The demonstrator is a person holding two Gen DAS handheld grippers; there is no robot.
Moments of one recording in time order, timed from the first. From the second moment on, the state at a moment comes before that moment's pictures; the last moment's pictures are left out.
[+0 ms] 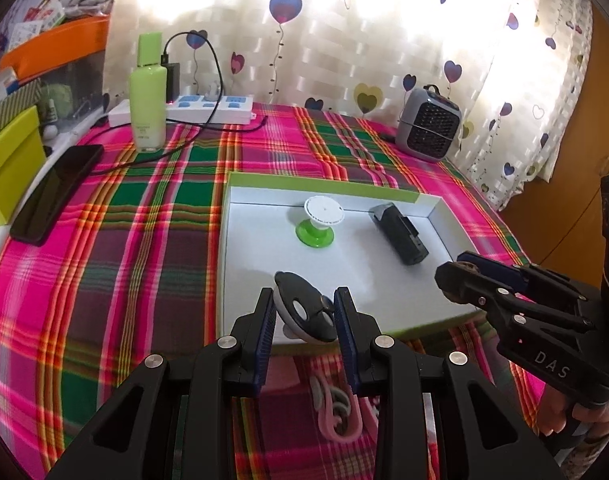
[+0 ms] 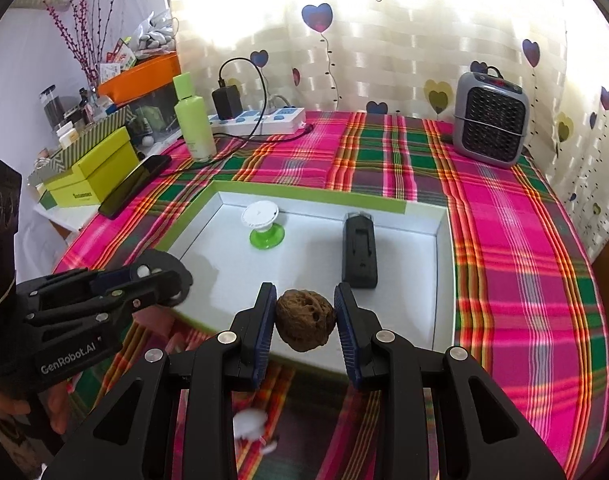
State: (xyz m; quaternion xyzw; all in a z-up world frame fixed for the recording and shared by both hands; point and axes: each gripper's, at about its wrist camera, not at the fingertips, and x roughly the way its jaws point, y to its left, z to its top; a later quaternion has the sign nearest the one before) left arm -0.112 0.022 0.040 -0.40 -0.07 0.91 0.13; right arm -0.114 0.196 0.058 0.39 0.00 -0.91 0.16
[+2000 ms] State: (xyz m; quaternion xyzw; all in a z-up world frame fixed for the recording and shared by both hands) left arm -0.143 0.004 0.036 -0.41 -0.10 0.90 0.12; right arm -0.205 0.167 0.025 0.43 0.05 -0.89 0.16
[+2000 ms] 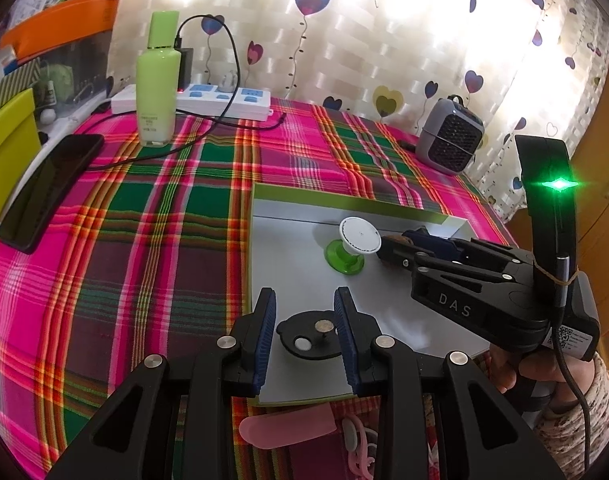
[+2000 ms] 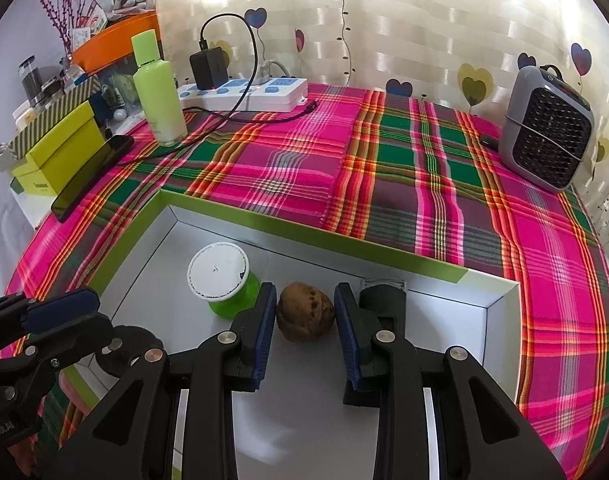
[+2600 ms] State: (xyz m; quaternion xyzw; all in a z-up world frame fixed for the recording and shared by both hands) left arm -0.136 0.002 0.039 -0.41 -0.09 0.90 0.12; right arm -0.185 0.170 0.035 0.42 0.04 -0.89 0.15
